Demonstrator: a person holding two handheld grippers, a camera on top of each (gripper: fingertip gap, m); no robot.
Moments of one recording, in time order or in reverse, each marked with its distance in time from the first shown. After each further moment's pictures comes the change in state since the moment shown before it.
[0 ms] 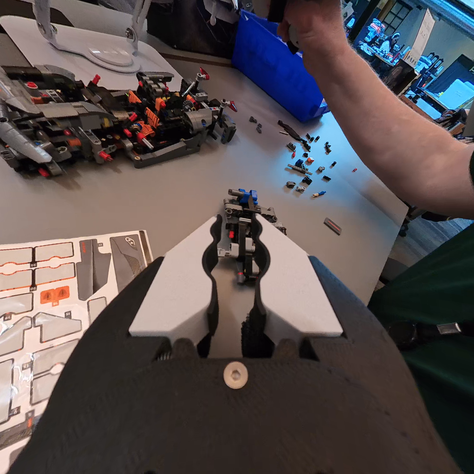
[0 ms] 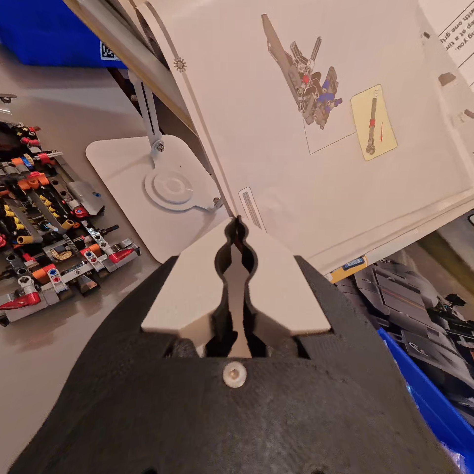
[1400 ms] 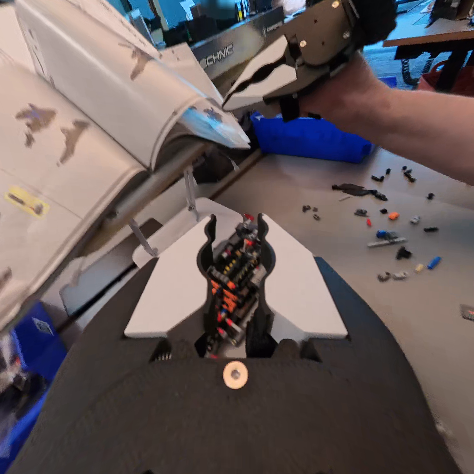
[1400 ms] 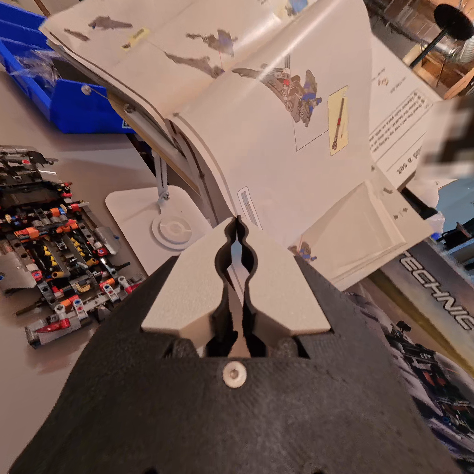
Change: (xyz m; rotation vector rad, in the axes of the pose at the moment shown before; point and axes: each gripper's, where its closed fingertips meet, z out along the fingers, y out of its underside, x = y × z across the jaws) left arm 0.009 -0.180 0.082 0.099 -0.158 0.624; right arm 0.005 -0.057 -0.036 0.167 0.037 -0.040
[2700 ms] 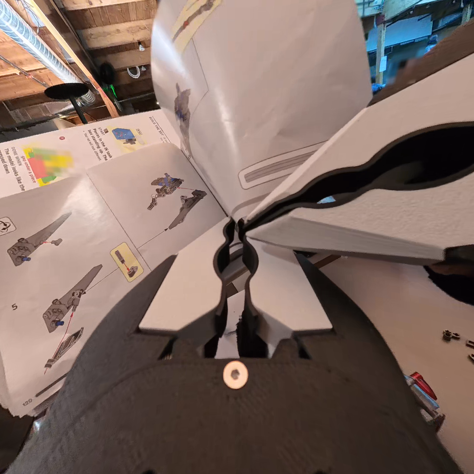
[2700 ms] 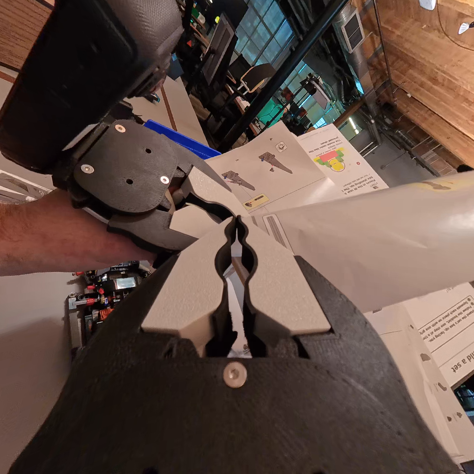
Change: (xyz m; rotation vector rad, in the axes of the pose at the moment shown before) left arm -0.107 -0.049 0.066 0.268 -0.414 -0.019; right arm -0.120 -0.140 0.019 0.267 -0.196 -0.243
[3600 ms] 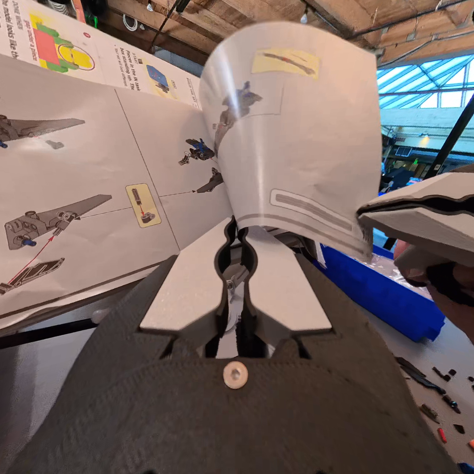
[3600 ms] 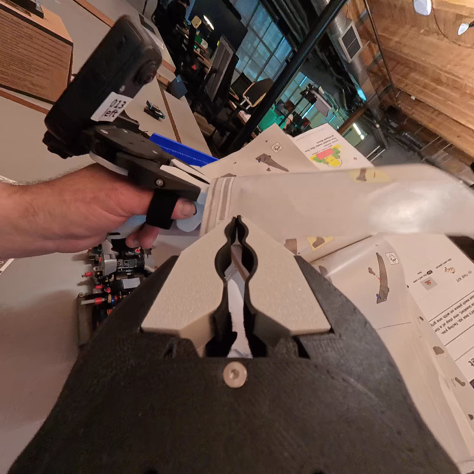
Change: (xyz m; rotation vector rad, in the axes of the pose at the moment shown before) left arm -0.038 0.022 -0.013 0.065 0.069 -0.490; right arm 0.008 0.007 -0.013 0.054 -0.021 0.065
